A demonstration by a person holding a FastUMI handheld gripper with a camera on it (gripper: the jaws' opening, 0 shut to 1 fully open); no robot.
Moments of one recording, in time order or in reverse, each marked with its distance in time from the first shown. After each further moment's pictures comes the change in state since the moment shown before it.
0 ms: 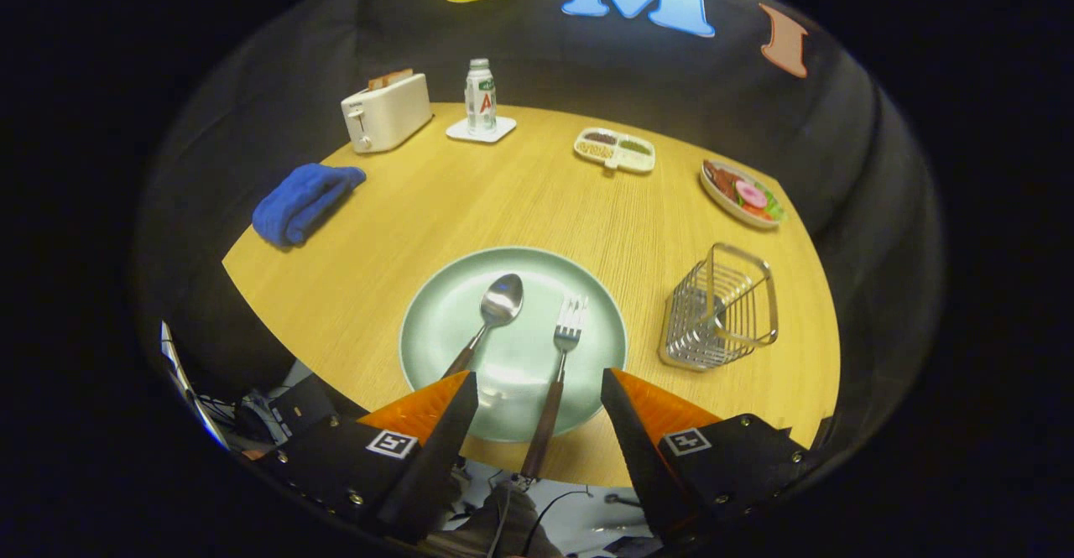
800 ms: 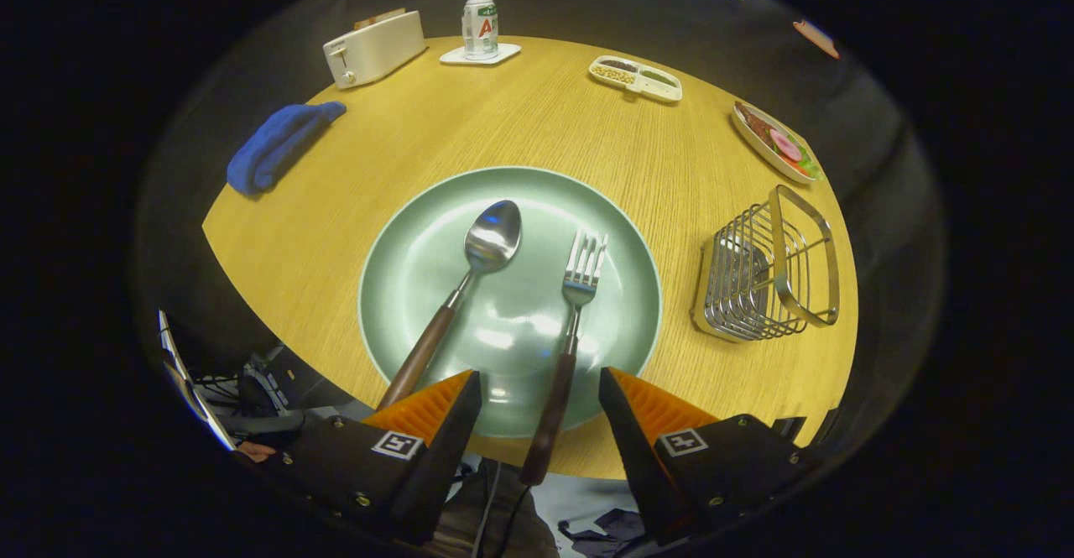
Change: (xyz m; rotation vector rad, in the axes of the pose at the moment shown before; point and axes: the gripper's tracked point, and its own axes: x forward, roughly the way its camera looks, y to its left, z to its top) arm 0.039 0.003 -0.023 -0.064 0.216 -0.005
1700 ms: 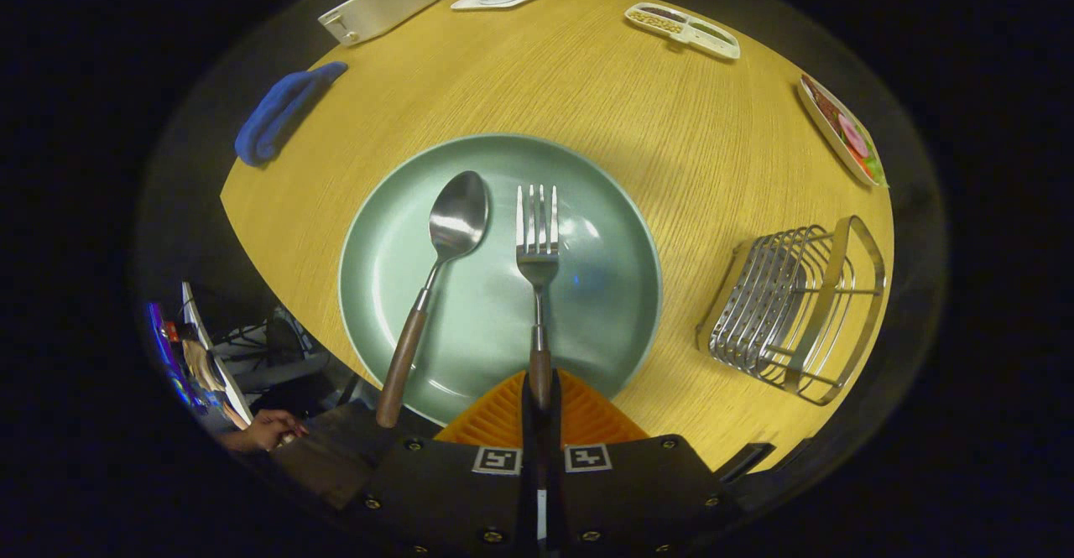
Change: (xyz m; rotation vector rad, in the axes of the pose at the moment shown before) arm -0.006 -0.038 0.024 -0.138 0.280 0.120
